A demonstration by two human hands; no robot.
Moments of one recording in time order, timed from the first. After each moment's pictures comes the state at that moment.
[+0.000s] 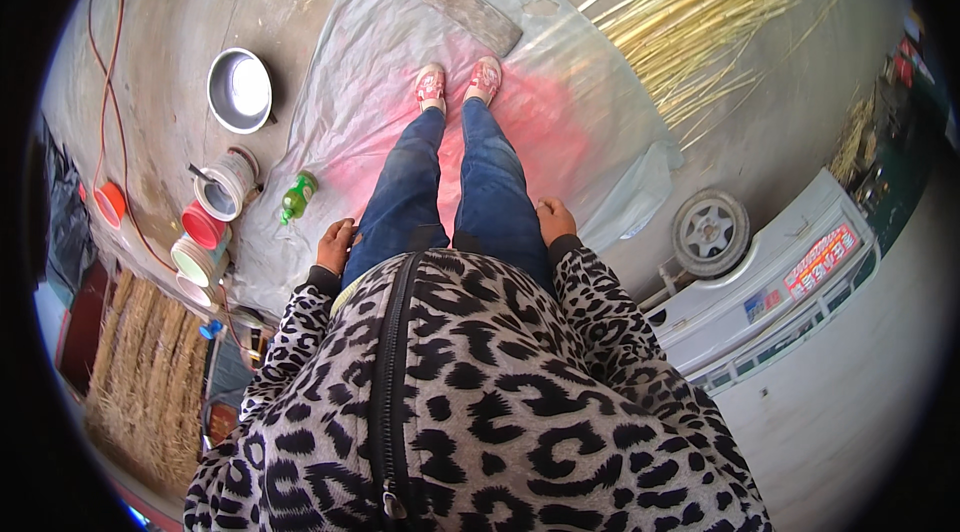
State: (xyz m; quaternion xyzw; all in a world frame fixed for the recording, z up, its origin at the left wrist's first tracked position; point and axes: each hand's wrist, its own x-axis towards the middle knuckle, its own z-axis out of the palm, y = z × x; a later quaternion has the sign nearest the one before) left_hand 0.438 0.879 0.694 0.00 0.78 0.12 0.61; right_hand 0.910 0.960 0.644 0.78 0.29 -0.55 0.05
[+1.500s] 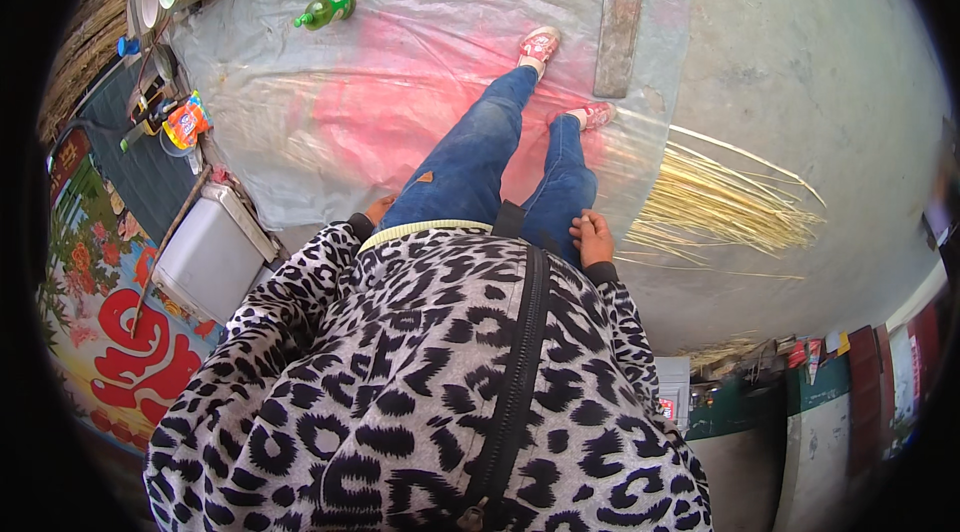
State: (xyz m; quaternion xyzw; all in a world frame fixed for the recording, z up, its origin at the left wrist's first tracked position) left_hand 0.561 0.671 0.656 -0.13 0.64 0.30 0.69; right_hand 0.833 1.100 0.662 0.66 0.35 -0.61 0.26
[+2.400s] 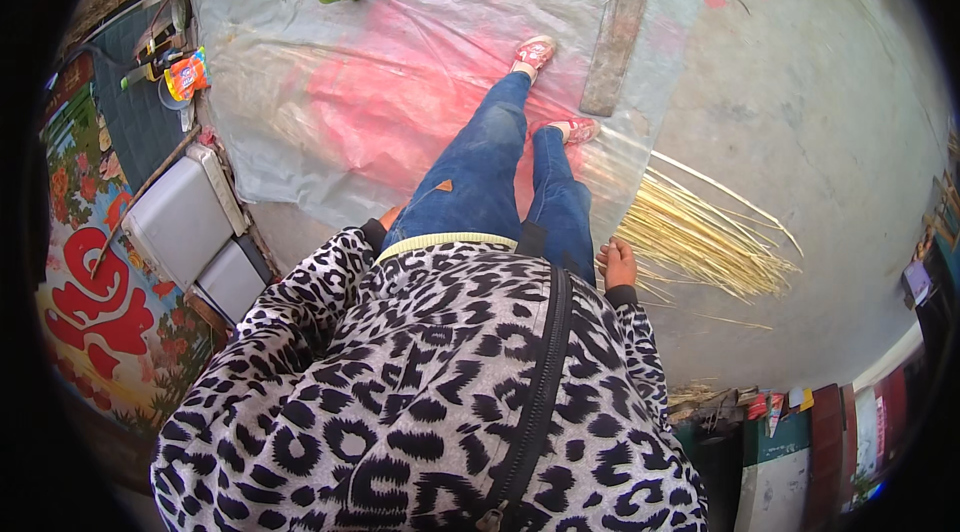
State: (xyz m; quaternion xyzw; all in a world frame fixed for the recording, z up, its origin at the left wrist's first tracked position) left_hand 0.702 0.725 0.674 0.04 0.68 0.39 0.62; right_hand 0.959 1.209 0.656 0.66 0.40 -0.58 0.26
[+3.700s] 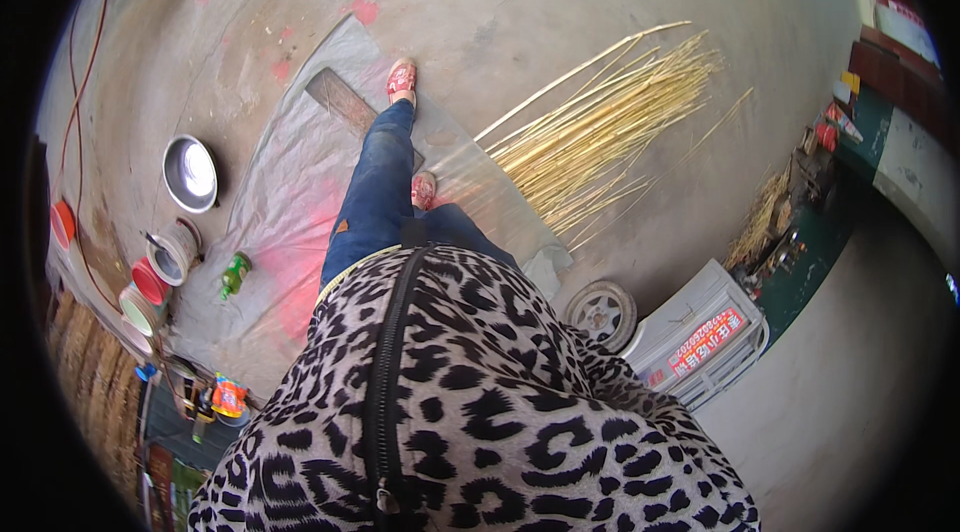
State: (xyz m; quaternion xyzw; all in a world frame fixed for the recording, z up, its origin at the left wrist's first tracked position) left_hand 0.584 1.024 0.668 0.08 0.76 0.06 0.65; right_hand 1.113 1.236 0.732 0.74 0.30 -0.56 0.22
